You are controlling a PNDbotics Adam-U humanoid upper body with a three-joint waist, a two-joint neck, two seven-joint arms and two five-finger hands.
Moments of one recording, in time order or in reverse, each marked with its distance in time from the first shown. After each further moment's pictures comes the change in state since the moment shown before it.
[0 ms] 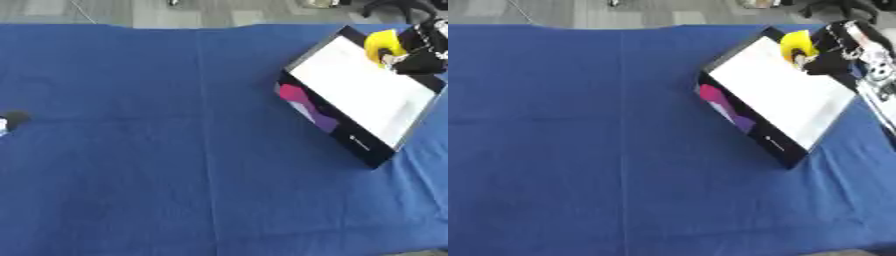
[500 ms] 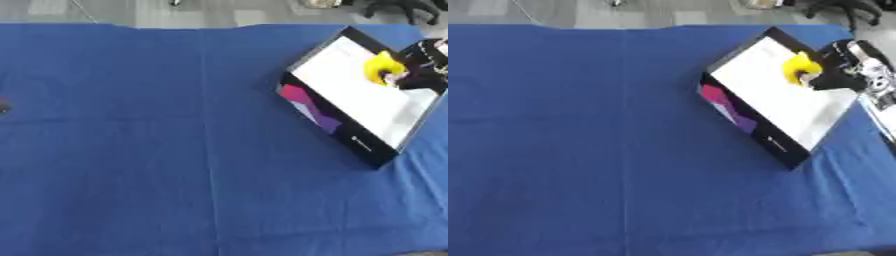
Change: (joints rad) left arm 0.017 0.009 0.045 -0.007 0.008 0.011 0.040; right arm -0.018 0.027 0.009 0.157 0.087 -0.036 0.058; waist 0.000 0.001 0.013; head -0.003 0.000
